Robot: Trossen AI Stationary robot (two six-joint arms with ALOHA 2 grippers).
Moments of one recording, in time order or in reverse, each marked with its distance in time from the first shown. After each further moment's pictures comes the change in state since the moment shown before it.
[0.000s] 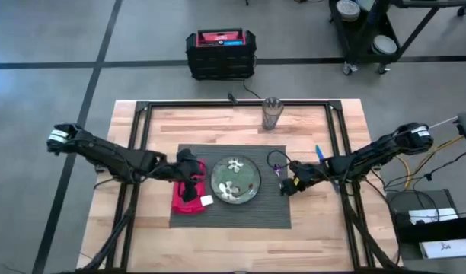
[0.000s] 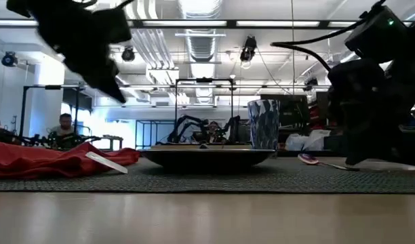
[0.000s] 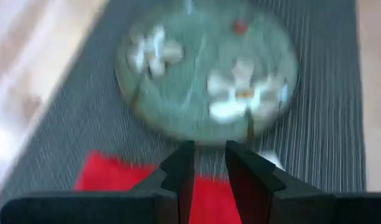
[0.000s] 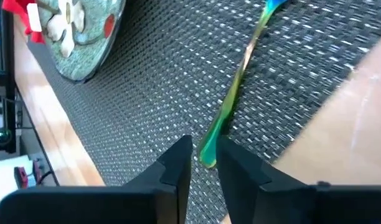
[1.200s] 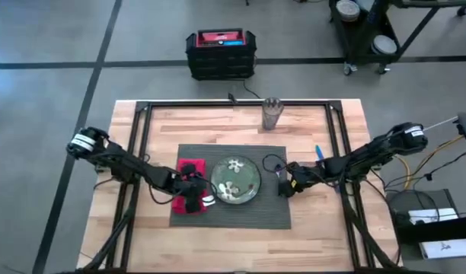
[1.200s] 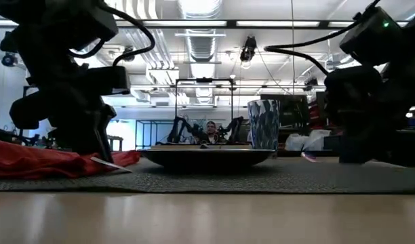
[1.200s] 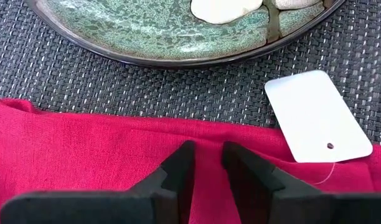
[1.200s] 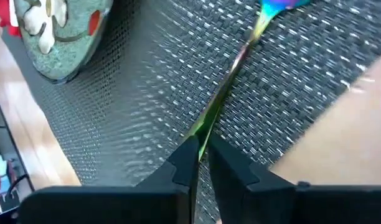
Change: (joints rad) left arm -0.053 0.324 -0.072 0.227 -0.015 -0.030; right arm 0.022 0.095 0.058 -0.006 0.020 -0.033
